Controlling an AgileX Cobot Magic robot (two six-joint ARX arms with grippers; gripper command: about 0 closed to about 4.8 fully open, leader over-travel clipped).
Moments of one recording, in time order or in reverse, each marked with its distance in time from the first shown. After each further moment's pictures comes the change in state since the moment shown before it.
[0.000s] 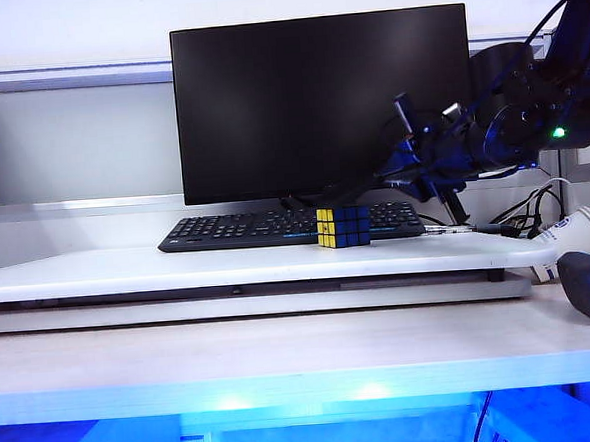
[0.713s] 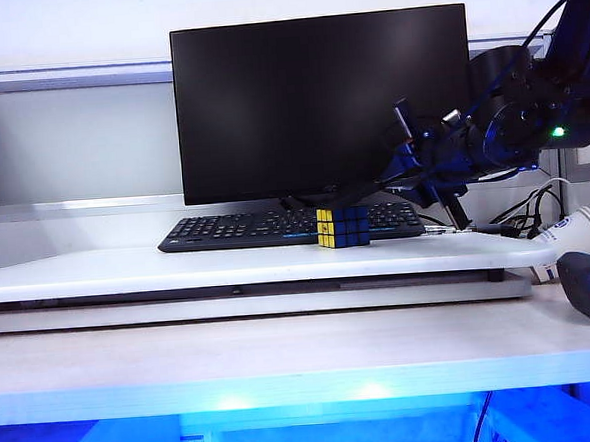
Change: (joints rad) left arm 0.000 0.000 0.000 0.000 0.000 0.000; right arm 0.000 0.000 0.002 -0.040 0.011 0.001
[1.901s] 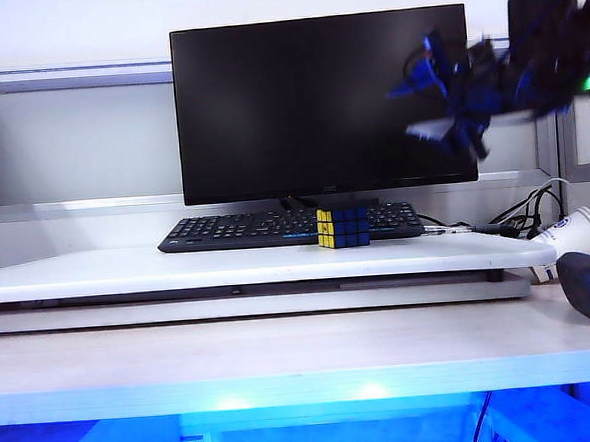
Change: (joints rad) left arm 0.000 0.000 0.000 0.000 0.000 0.000; right arm -0.080 -0.140 0.003 0.071 -0.130 -0.127
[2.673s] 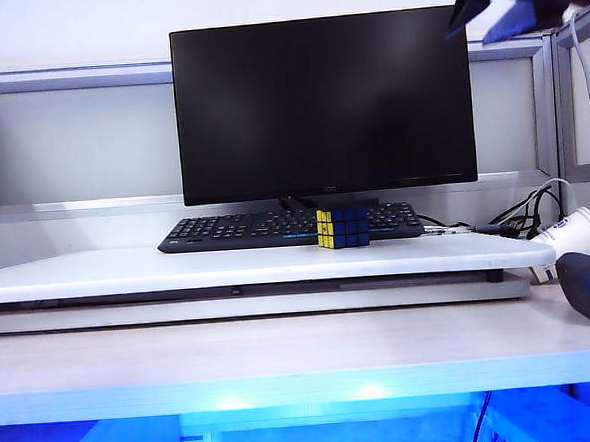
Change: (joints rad) left arm 0.000 0.000 0.000 0.000 0.000 0.000; right arm 0.000 -0.539 -0.040 -0.867 0.291 -0.815
